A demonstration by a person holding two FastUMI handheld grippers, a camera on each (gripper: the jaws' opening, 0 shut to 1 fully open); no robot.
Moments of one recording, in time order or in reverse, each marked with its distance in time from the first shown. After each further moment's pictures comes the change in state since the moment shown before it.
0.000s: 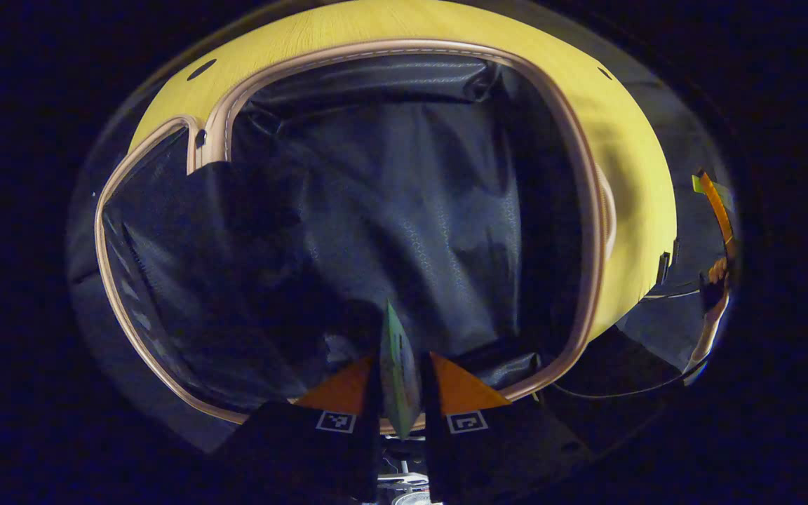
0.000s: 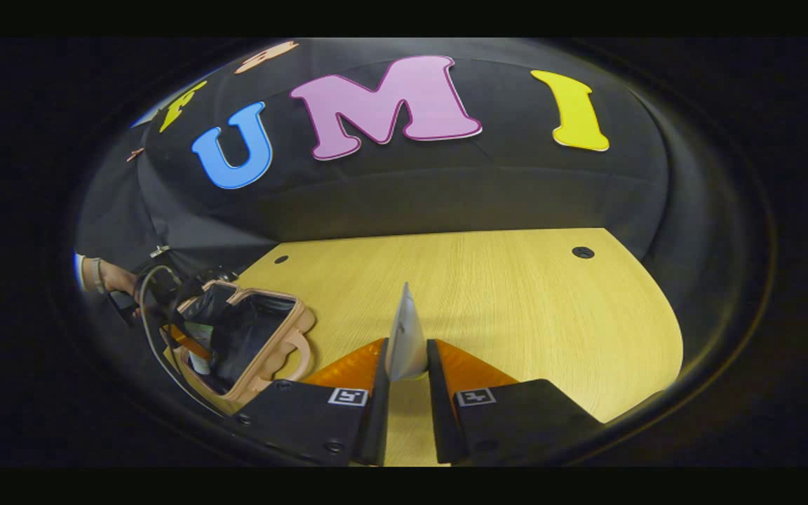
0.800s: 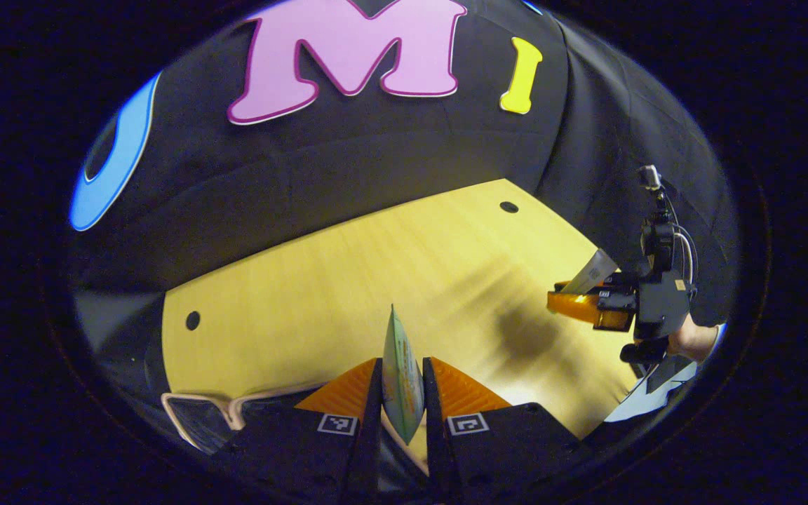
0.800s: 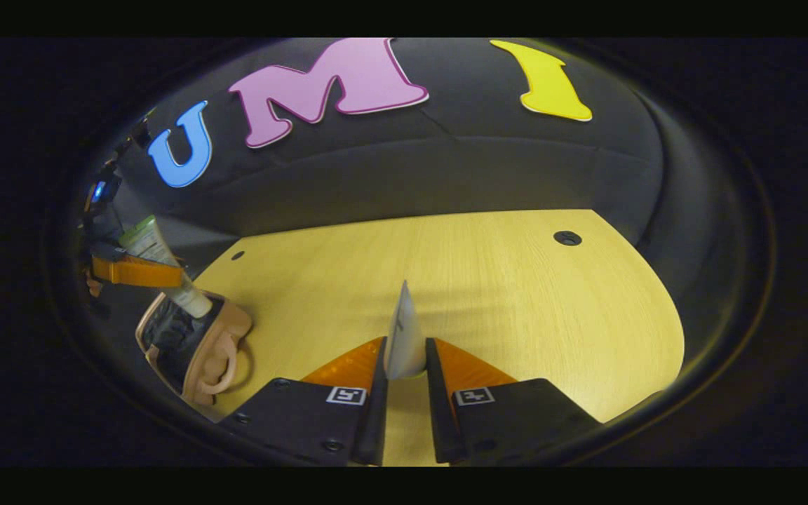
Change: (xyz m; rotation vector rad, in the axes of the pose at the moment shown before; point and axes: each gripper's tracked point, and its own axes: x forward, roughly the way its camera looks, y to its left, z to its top) left arm -0.182 -0.141 0.138 0.281 -0.846 0.114; right arm 0.076 -0.074 0.002 0.063 0.051 -0.041
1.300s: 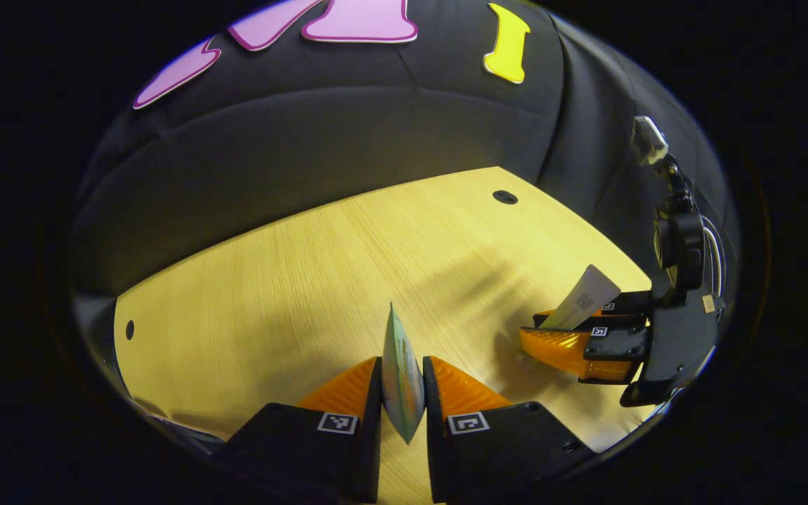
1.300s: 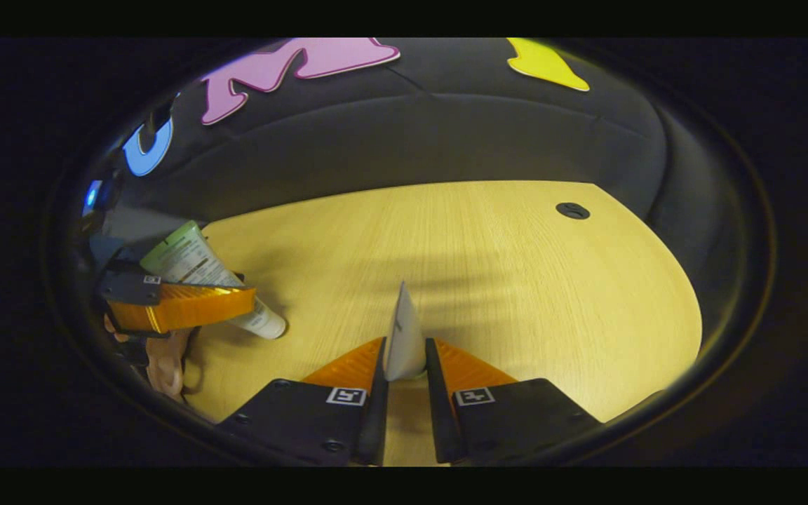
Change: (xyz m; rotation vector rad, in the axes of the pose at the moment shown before) left arm 0.173 -0.112 0.058 0.014 -0.111 -0.080; right arm 0.072 -0.051 -0.036 -0.003 0.108 -0.065
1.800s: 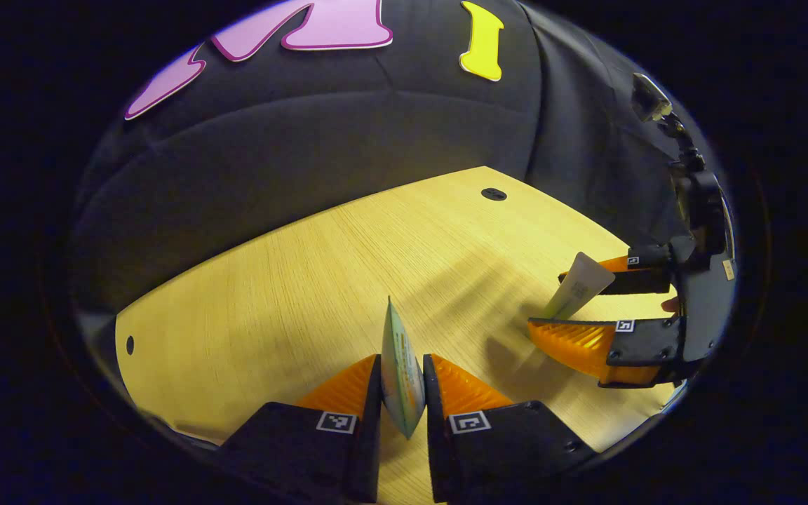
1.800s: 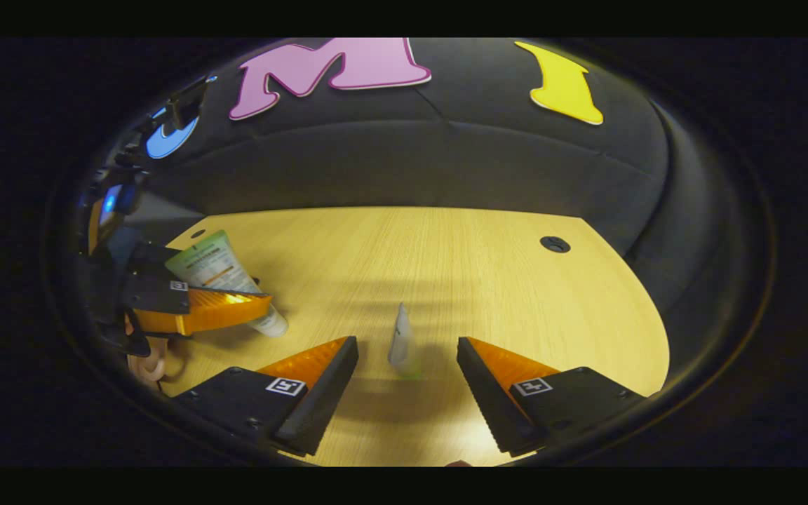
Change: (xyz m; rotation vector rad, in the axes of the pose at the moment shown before) left arm 0.020 -0.005 -0.017 0.072 -0.035 0.002; right arm -0.005 -0.012 0.008 -0.112 -0.055 -0.084
